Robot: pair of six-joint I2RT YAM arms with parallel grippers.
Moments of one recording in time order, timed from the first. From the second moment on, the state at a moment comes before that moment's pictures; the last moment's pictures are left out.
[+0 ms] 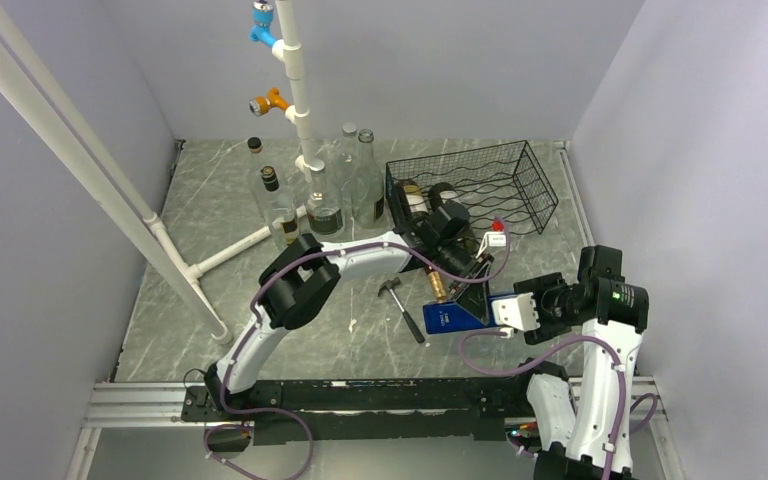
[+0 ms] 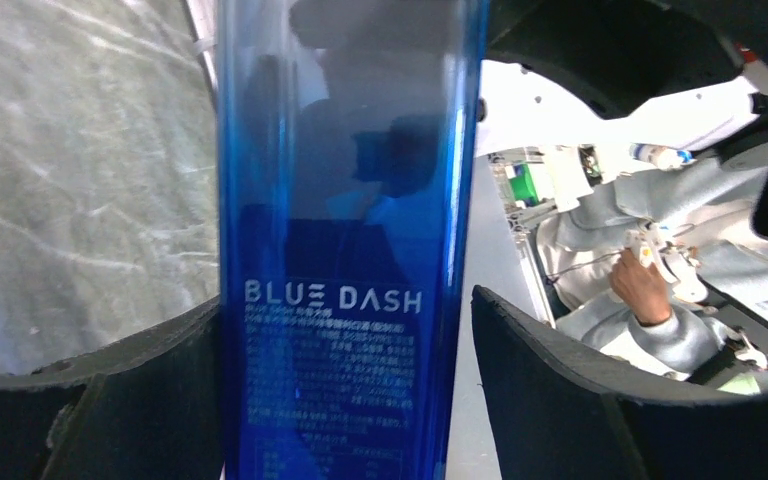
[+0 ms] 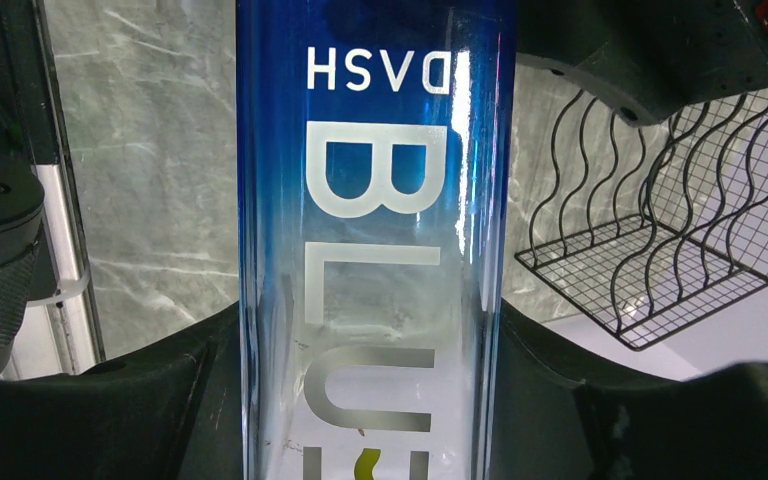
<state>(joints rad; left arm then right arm) -0.99 2.25 1.73 0.00 1.24 -0.37 -0.29 0.75 0.95 -1.48 -0.46 -2.07</state>
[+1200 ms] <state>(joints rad) -0.98 2.37 1.64 0.74 1.40 -1.00 -0.29 0.72 0.92 -1.46 -0.55 -2.06</state>
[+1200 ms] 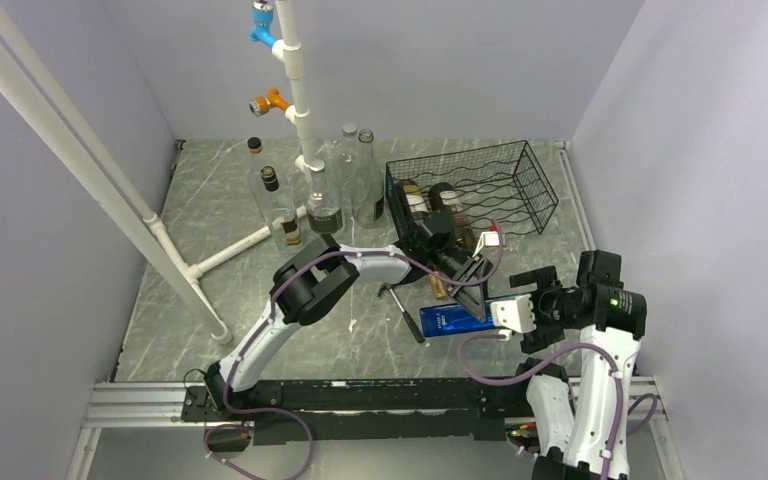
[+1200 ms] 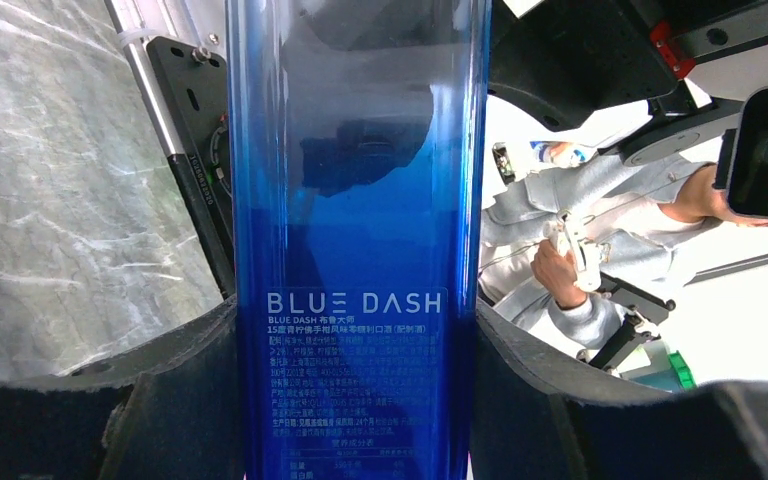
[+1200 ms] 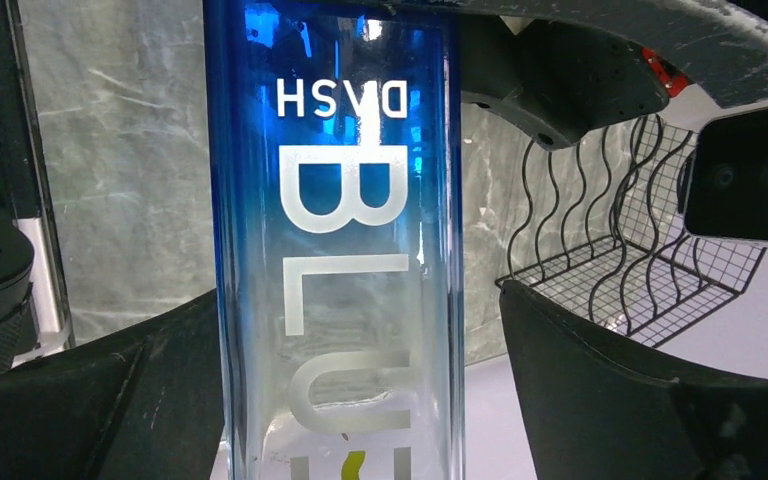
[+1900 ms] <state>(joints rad) -0.91 2.25 1.44 0.65 1.28 -0.88 -0.23 0.71 0.99 -1.48 -0.94 -2.04</state>
